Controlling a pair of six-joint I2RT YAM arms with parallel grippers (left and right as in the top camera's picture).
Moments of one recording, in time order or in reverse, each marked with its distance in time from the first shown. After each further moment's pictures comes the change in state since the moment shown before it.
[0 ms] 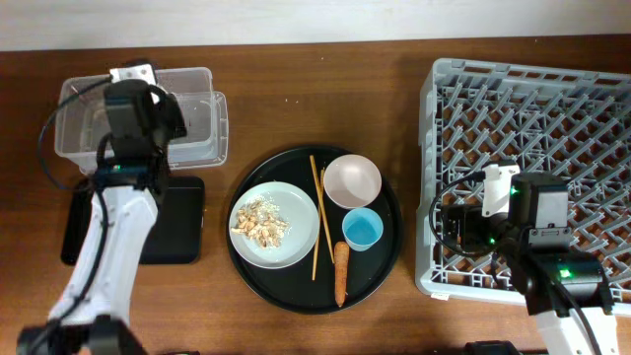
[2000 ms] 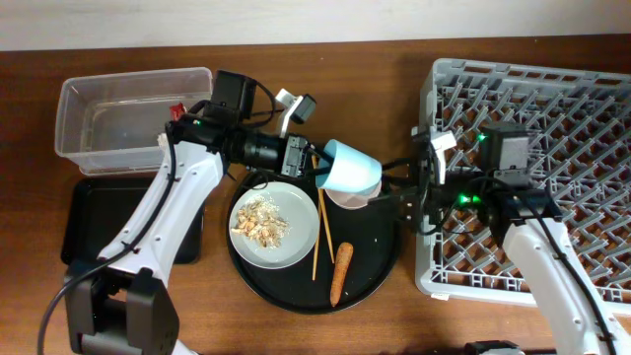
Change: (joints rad) left arm -0.315 0.237 0.307 -0.650 1.365 0.026; right arm 0.027 0.401 0.008 0.518 -1.282 -0.113
